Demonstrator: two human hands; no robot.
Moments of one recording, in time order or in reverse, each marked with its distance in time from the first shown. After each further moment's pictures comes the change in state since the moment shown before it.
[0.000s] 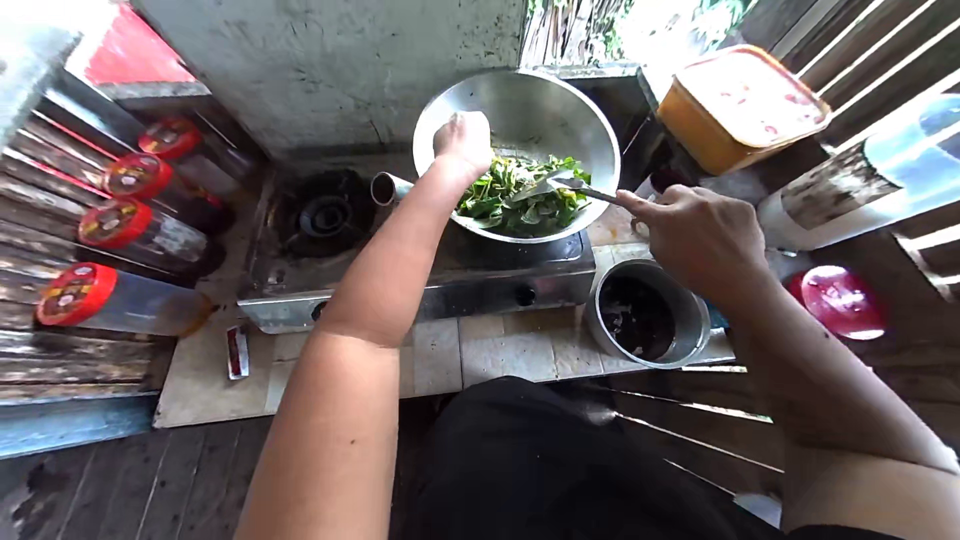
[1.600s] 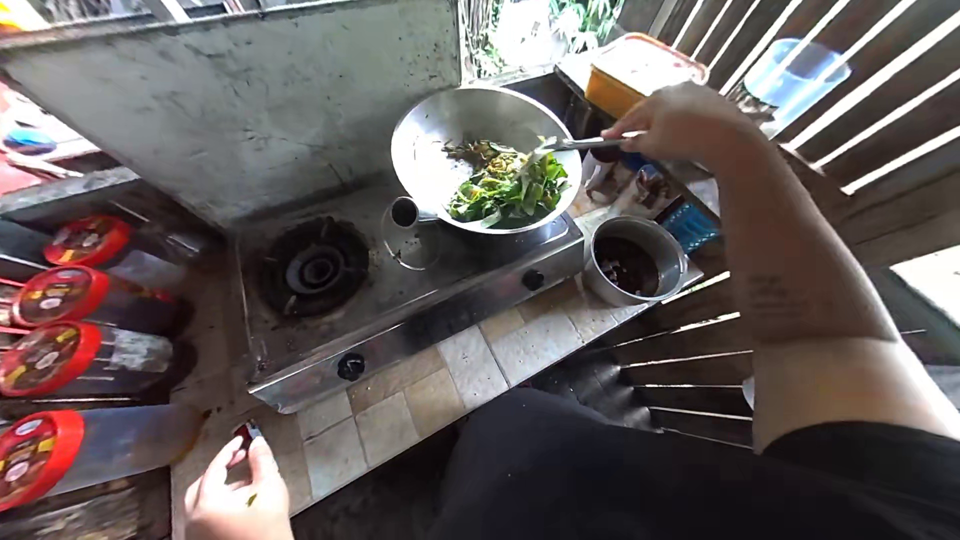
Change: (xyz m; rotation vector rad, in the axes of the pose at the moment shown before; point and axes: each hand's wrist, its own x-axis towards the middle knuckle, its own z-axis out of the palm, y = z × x) left_hand -0.321 -0.334 0.096 -0.360 0.604 -0.425; right_hand 0.050 -0.030 -0.074 0.194 -0.231 0.378
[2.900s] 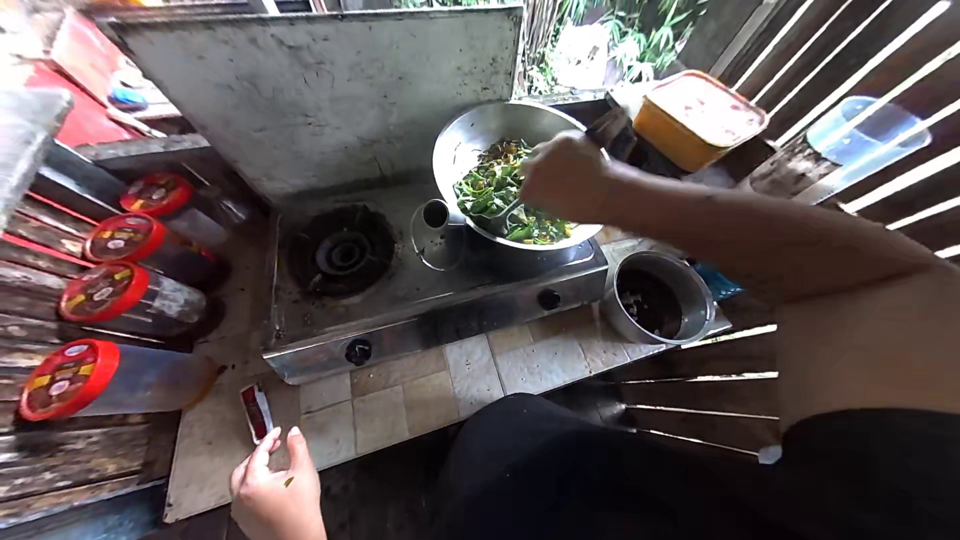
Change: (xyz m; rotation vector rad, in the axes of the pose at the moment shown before) left_hand -0.054 0.012 0.022 0.048 0.070 -0.207; right_hand 0.019 -0.139 0.024 -0.580 -0.056 -0.705
